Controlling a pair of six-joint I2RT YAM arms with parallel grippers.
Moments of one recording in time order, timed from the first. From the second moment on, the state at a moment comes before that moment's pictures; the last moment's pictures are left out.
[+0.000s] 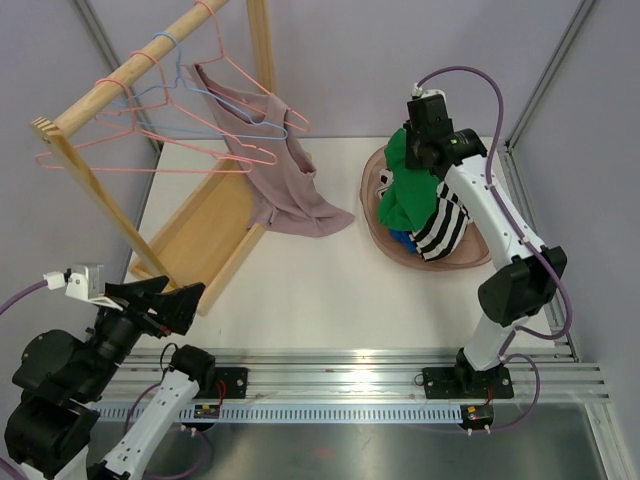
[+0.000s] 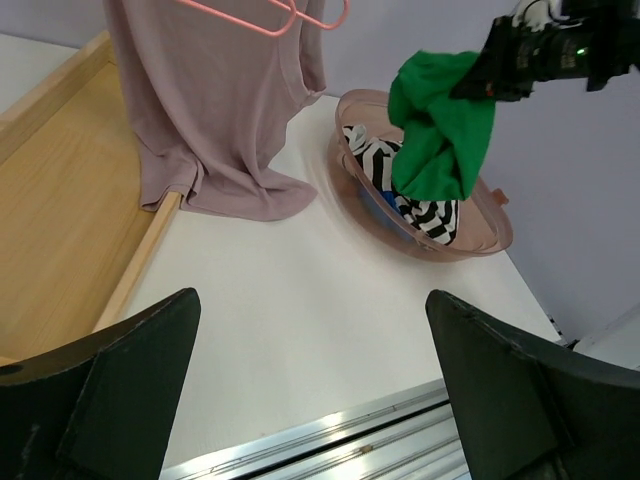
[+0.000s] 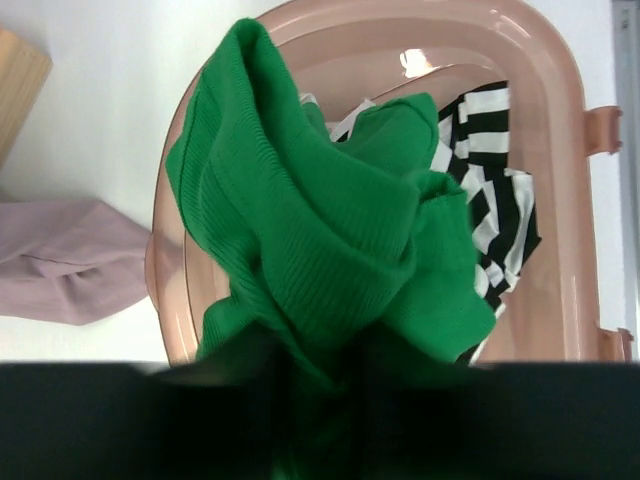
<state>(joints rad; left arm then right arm) -0.38 0.27 1.24 -1.02 0.03 -0.45 0.36 1.73 1.89 -0.85 0.35 0.22</state>
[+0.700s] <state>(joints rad) -0.33 0.67 1.46 -0.83 0.05 -0.54 0.36 1.29 1.55 -0.76 0.14 0.32</state>
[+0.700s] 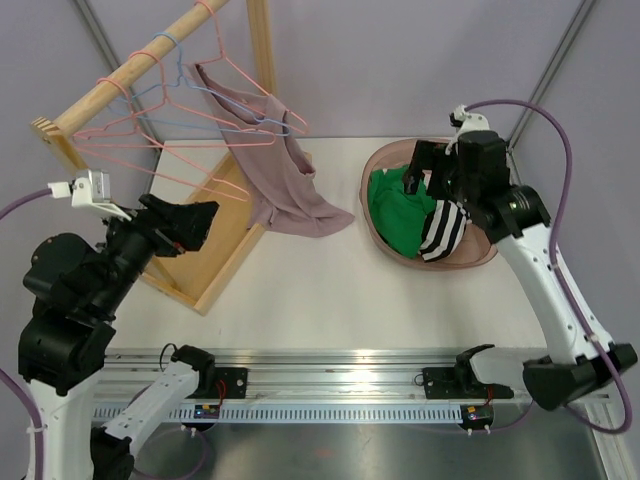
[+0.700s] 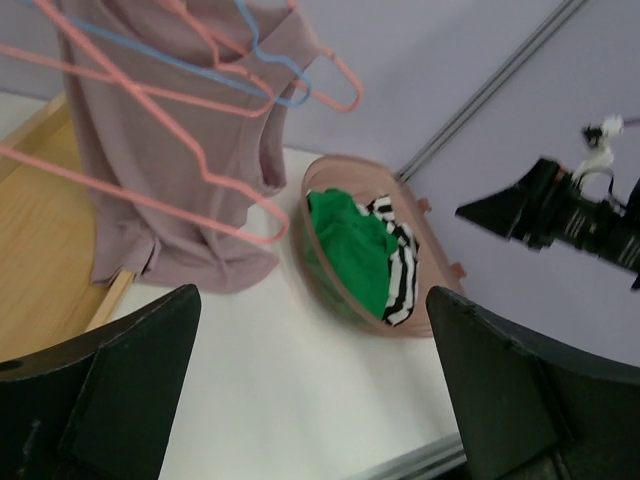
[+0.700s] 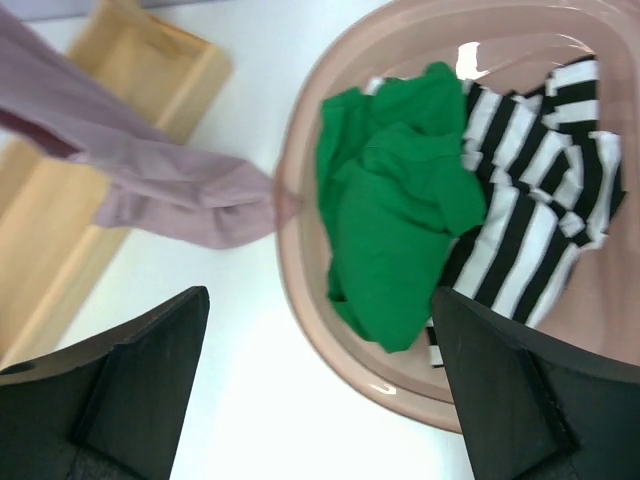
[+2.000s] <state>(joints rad) -0.34 1.75 2.21 -0.53 -0.28 -0.59 0.36 0.85 1.06 -0.57 -0.33 0.53</state>
